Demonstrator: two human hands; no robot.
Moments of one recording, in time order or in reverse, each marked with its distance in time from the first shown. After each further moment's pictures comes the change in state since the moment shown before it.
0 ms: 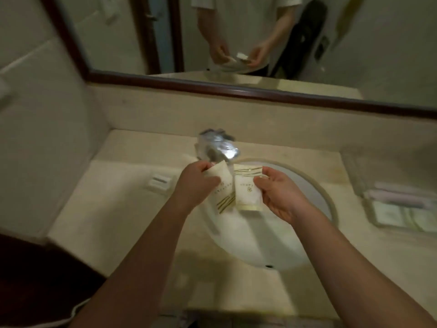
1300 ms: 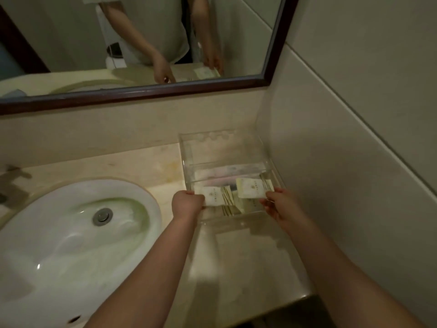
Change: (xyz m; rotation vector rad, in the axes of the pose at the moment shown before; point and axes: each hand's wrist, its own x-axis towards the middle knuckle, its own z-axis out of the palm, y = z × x) left_hand 0.008 0.154 0.504 -0.225 -0.078 -0.482; right_hand -0.037 -0.001 -0.533 0.255 0.642 0.190
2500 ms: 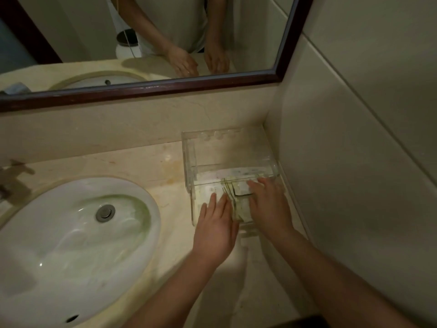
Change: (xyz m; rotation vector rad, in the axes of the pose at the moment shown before) left_hand -0.025 -0.054 0.037 1.039 -0.098 0.929; right_hand 0.024 0.014 0.026 -1.292 0.064 -0.921
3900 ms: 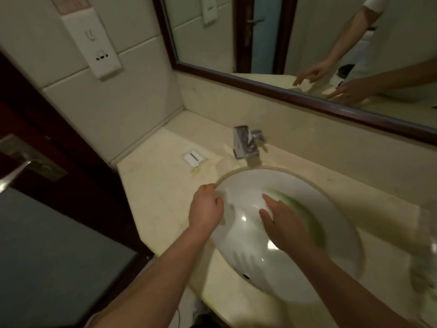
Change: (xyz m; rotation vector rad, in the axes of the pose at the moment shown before) left_hand -0.245 -0.337 -0.181 -0.205 0.571 -1.029; right_hand -0.062 -0.395 0.134 0.180 -0.502 -0.671
